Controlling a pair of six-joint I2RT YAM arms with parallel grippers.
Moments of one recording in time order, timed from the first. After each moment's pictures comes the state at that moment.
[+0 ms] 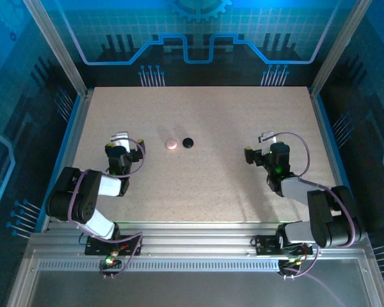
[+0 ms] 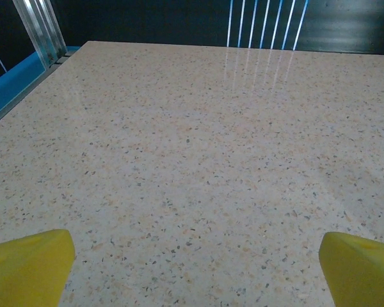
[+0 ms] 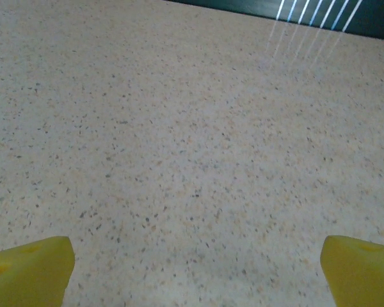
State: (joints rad) left arm -0.07 1.57 0.35 0.90 -0.25 -0.09; right arm 0.14 1.38 0.40 0.53 0.06 -0.10
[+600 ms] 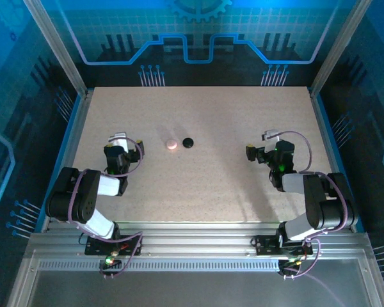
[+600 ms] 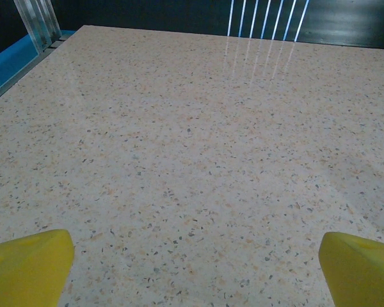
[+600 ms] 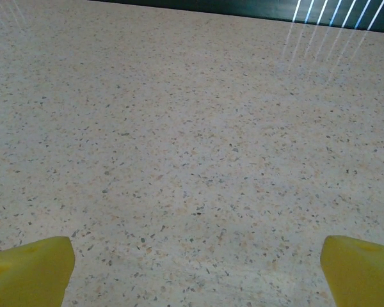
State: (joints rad) left arm -0.04 1.57 0.35 0.88 -0.21 -0.12; right arm 0.04 1.49 0.42 0.65 -0.11 -0.09
